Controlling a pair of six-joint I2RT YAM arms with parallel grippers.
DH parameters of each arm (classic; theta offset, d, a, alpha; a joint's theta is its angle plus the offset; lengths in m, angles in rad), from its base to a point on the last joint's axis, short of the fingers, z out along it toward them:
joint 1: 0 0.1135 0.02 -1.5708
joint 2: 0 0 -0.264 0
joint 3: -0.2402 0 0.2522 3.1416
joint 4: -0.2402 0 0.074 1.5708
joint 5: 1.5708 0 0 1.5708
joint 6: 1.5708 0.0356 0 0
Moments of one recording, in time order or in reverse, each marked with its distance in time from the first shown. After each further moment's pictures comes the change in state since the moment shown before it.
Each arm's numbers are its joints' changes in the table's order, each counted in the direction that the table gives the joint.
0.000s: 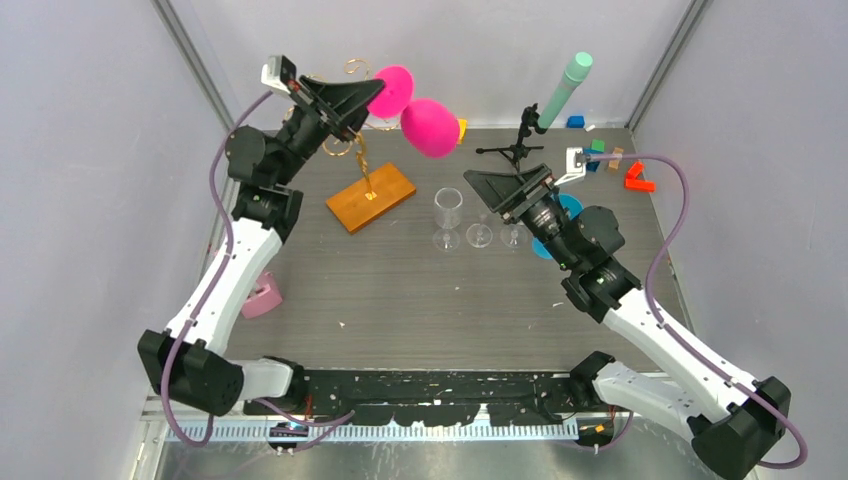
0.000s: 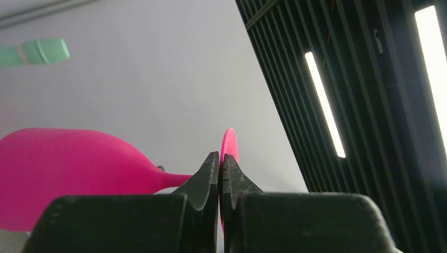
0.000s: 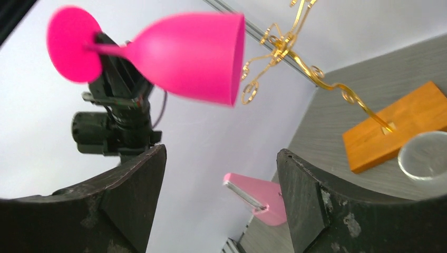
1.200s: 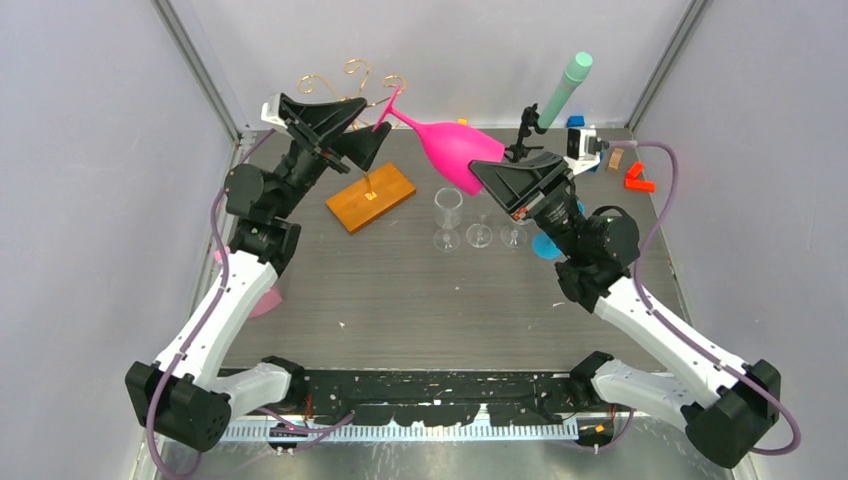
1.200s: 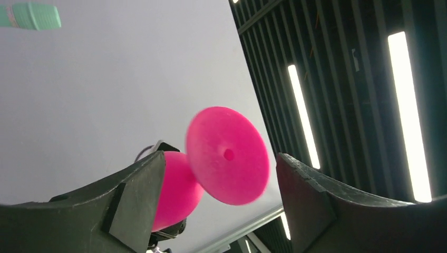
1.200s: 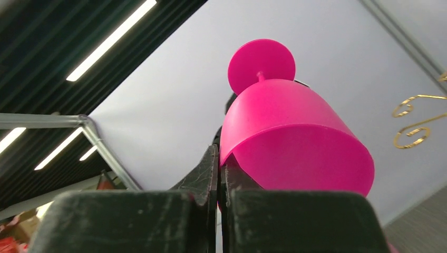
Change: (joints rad) left arm -0.054 -0.185 0.246 0.016 -0.078 -0.118; right arm 0.006 0.114 -0.033 0.601 -0.255 0.212
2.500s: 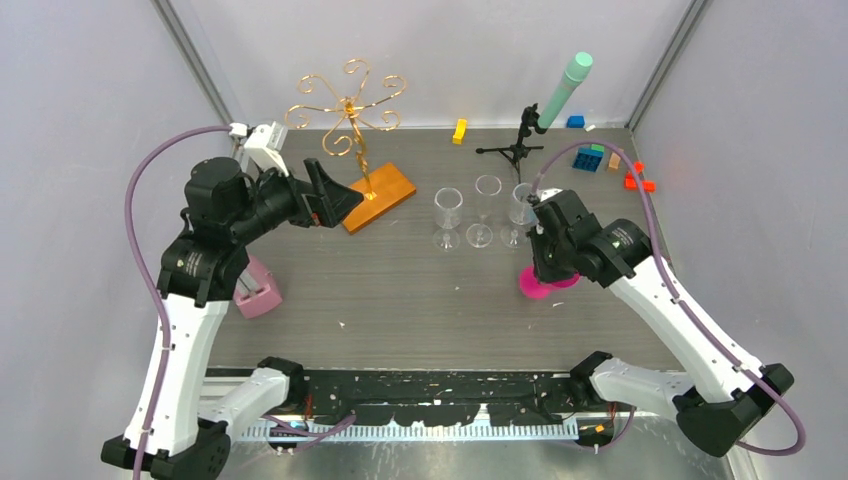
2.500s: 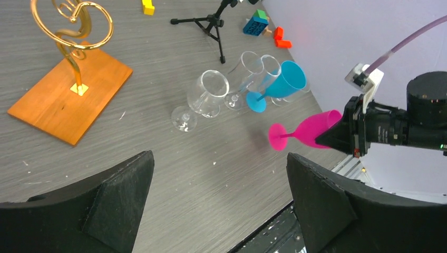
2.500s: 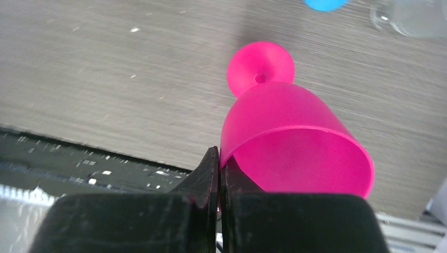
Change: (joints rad) left arm 0.093 -0.179 -0.307 -1.279 -0.003 1.436; right arm -0.019 0.050 -0.370 -2.099 0.431 -0.891
